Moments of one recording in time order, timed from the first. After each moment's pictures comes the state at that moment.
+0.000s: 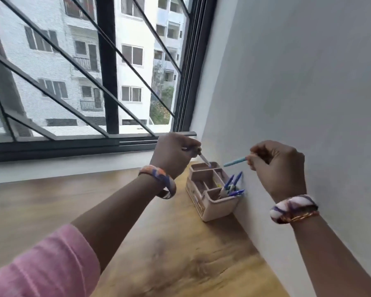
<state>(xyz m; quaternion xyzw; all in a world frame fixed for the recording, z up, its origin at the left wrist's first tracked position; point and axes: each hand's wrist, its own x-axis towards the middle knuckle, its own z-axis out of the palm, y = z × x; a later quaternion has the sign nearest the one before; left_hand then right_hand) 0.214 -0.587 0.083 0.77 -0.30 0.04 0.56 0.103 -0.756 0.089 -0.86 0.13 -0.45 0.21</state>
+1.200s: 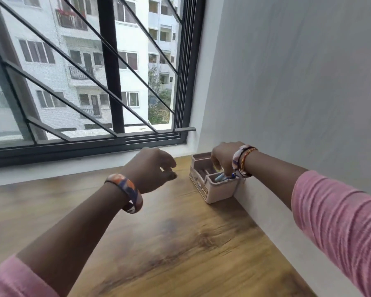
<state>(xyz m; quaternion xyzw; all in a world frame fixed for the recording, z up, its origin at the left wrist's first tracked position) 0.175 -0.504 0.085 0.88 -0.38 0.00 0.29 0.147 -0.717 0.099 -0.98 0.10 0.12 -0.14</state>
